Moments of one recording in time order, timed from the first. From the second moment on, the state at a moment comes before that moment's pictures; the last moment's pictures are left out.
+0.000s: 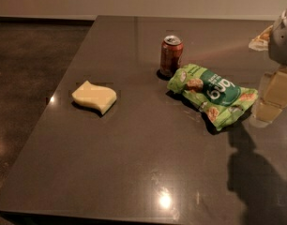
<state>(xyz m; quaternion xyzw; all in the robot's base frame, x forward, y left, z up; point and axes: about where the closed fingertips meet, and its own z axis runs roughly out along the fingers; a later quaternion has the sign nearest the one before) 0.438 -0.217 0.976 -0.60 0.78 -0.03 0.16</state>
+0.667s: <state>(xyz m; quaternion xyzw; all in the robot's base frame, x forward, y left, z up) 0.458 -0.213 0.976 -0.58 0.79 -0.03 0.18</state>
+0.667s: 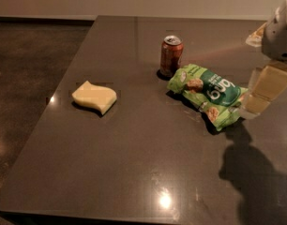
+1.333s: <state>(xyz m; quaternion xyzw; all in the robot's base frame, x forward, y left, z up) 0.535 -0.198 0.969 -0.48 0.84 0.00 0.24</state>
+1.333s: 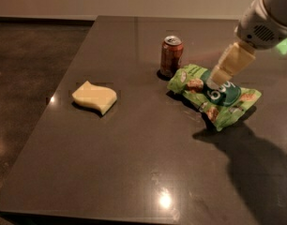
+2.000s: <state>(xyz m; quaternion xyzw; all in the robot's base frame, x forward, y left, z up) 0.610 -0.169 0.954 -0.40 0.87 0.02 0.31</state>
